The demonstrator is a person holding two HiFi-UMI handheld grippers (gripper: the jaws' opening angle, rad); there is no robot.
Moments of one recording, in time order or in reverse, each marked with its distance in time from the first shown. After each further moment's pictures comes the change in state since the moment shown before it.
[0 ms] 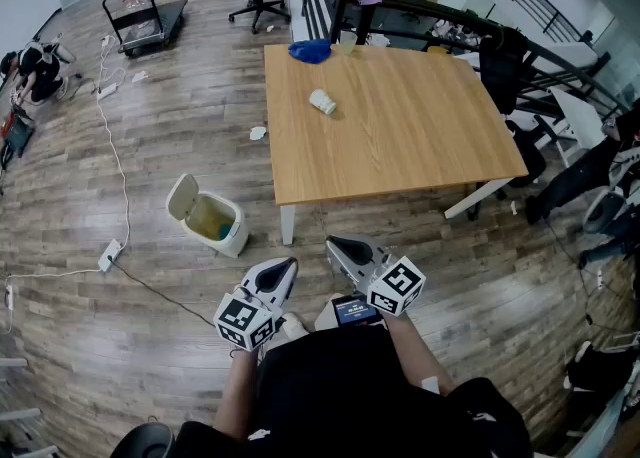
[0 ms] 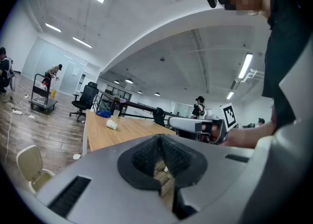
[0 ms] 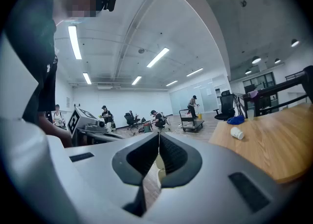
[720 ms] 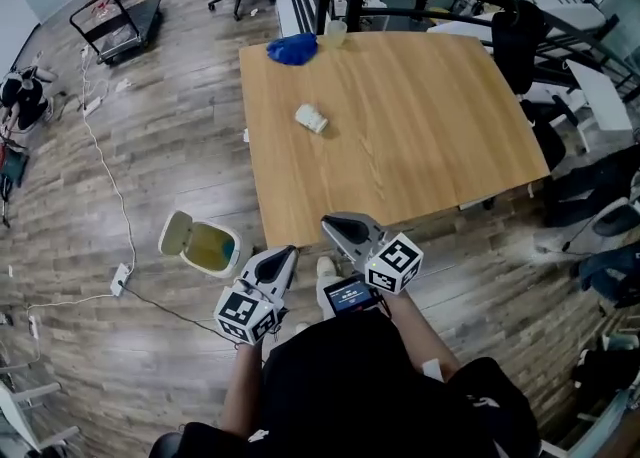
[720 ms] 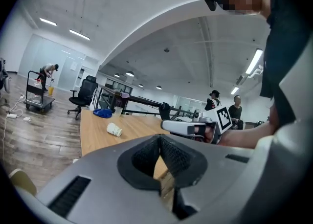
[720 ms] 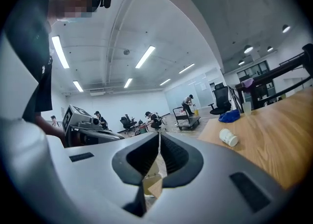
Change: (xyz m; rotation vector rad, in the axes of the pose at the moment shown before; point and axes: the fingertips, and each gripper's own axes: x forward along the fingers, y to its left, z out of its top) left arm 0.154 0.120 0.045 -0.004 0.084 0.023; right arm 0.095 -0.193 0.006 0.120 0.007 0.006
